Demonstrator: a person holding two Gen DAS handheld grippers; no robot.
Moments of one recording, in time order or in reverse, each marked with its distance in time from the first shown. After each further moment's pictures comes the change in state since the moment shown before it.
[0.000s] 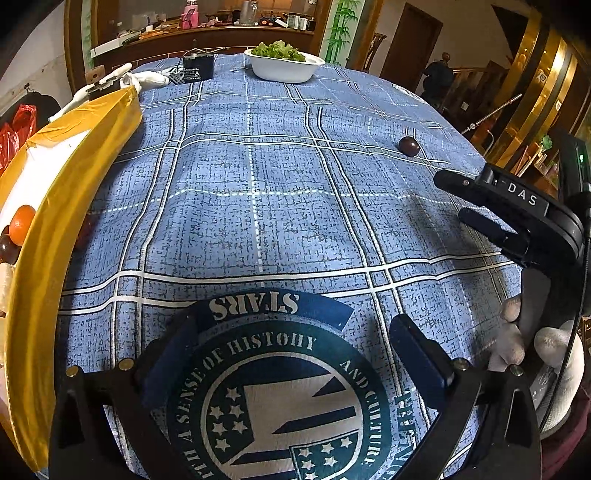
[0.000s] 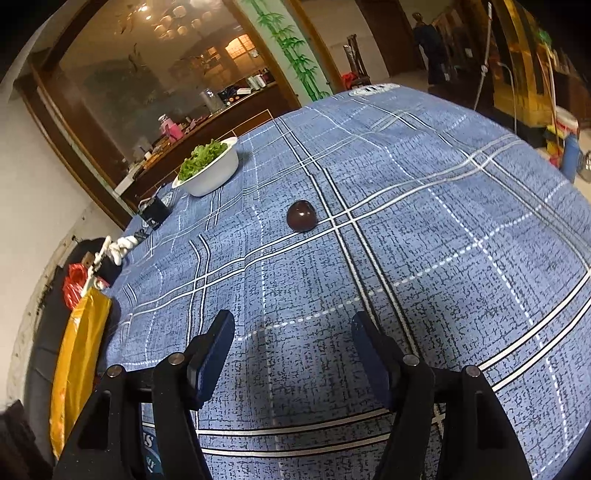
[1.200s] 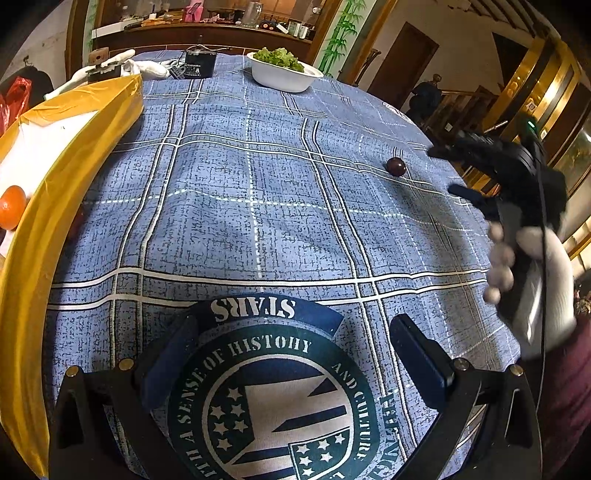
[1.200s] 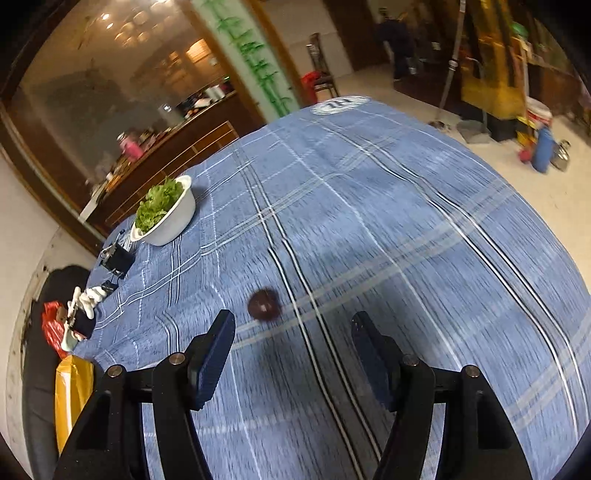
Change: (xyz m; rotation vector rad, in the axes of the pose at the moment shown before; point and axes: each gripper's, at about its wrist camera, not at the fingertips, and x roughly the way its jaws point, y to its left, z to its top) left arm -0.007 0.014 0.003 -0.067 -0.025 -0.125; right arm 0.013 -0.004 0.083 0.051 0.015 -0.126
